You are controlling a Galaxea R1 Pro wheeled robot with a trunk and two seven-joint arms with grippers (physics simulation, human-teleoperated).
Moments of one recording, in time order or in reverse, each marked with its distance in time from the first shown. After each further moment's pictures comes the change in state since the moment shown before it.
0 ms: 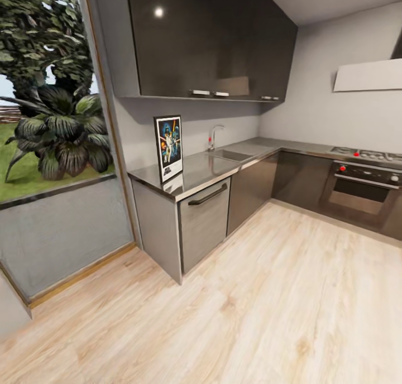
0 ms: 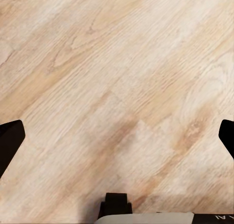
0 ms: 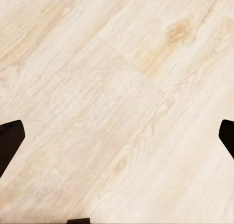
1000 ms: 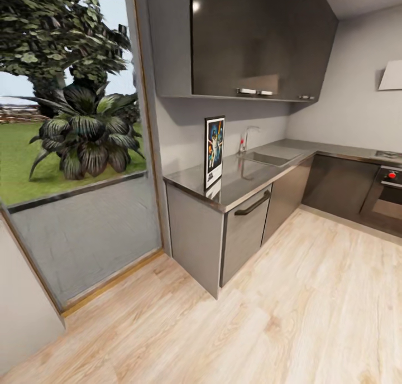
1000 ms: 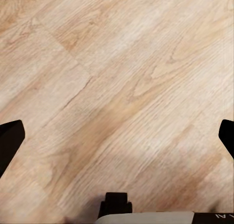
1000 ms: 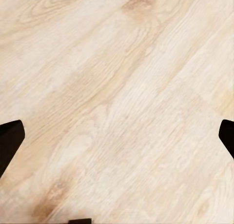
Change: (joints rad) left arm 0.000 0.002 0.000 0.001 -0.001 0.000 -0.004; right arm 0.000 0.001 -0.001 -0.001 -0.001 -0.001 0.005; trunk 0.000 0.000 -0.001
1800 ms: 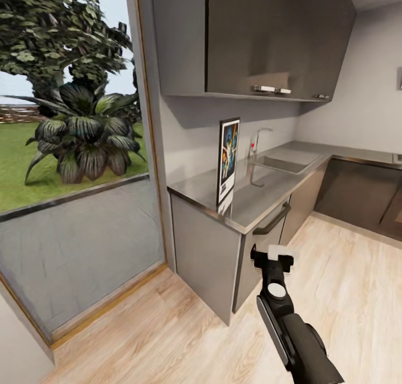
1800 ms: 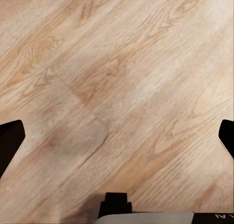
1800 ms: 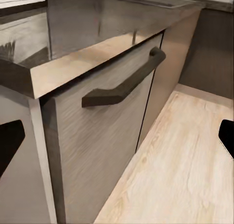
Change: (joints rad) left arm -0.001 0.000 -0.001 0.001 0.000 -0.001 -0.001; right arm -0.292 0.123 0.184 -0.886 0.000 0.432 -0.419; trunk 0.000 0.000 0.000
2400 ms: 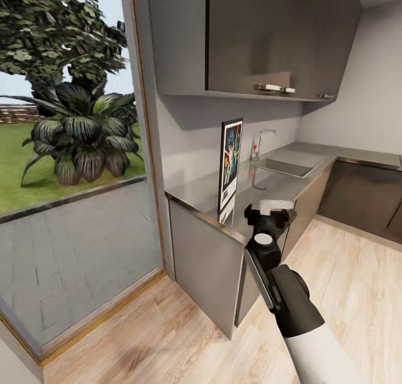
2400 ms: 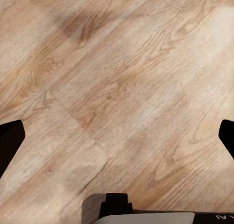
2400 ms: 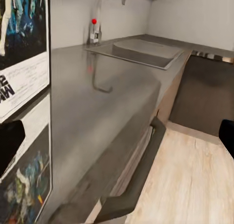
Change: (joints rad) left arm 0.000 0.001 0.001 -0.001 0.000 -0.002 0.001; right arm -0.256 0.036 0.099 -0.108 0.000 0.290 -0.141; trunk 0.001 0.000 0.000
